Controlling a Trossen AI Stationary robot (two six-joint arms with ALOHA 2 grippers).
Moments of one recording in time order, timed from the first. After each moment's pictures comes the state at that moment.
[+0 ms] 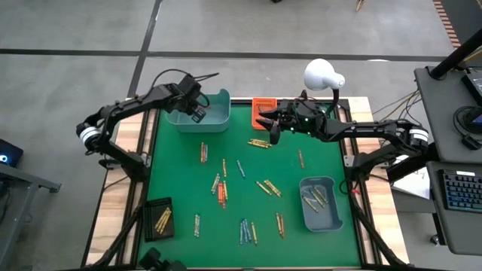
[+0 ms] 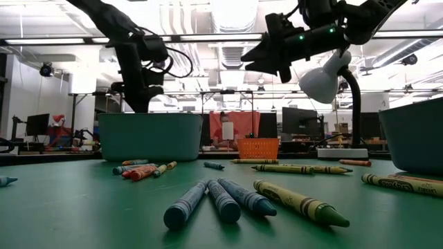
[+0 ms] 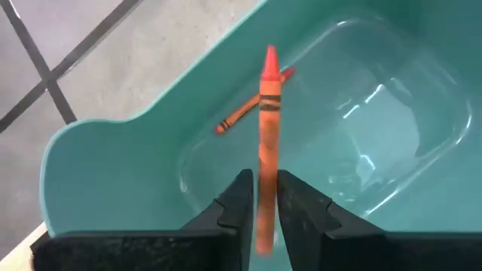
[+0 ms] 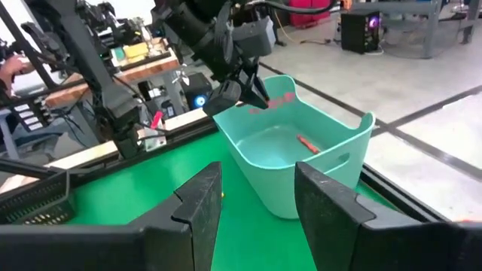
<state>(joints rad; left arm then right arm) 0.77 1.49 1.11 -0.72 -0.28 -0.01 -0.38 1.37 0.75 0.49 -0.09 0.21</state>
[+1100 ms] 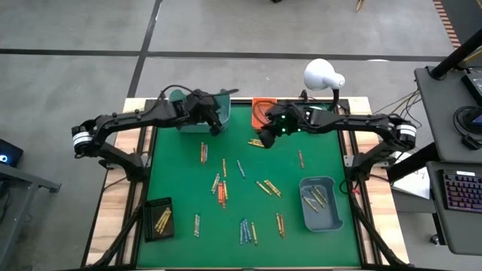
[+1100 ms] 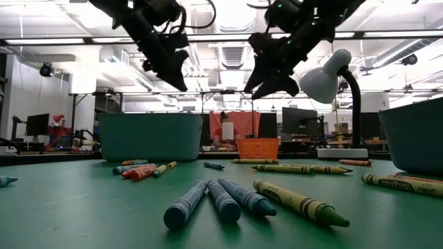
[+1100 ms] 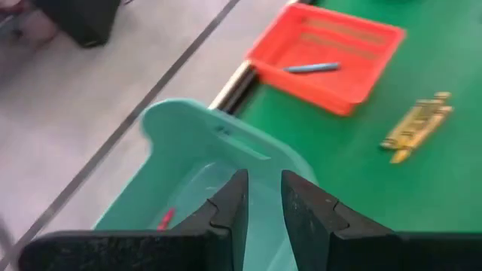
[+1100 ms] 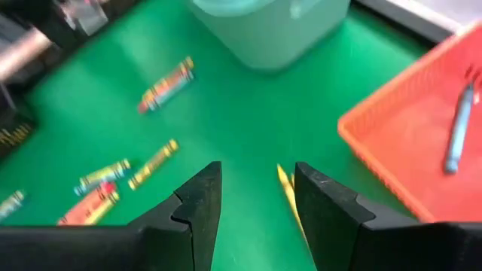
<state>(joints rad) 0.42 1.40 1.09 -0.41 -0.31 0.06 -0.35 1.51 1.06 -0.26 -0.08 0.39</state>
